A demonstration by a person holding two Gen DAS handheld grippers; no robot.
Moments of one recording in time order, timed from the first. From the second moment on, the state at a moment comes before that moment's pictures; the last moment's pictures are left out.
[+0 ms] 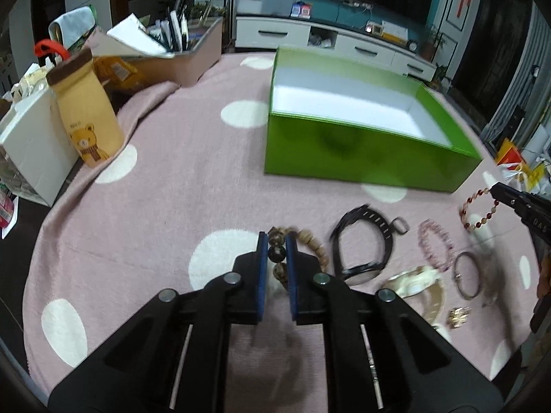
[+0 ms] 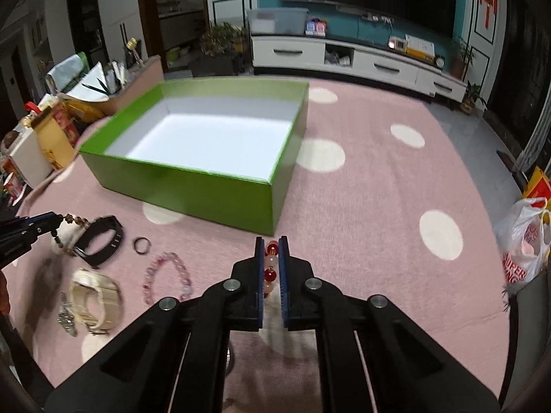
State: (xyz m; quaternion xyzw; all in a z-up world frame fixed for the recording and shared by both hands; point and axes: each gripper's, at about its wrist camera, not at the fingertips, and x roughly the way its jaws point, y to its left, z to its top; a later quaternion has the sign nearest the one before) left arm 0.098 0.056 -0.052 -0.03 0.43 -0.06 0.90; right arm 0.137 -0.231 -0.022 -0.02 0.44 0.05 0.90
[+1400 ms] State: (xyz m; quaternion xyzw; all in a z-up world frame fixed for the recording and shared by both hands) left arm 0.264 -0.022 -0.011 0.01 0.45 -0.09 0.89; right arm 0.268 -0.174 -0.018 0.01 0.45 0.11 0.89
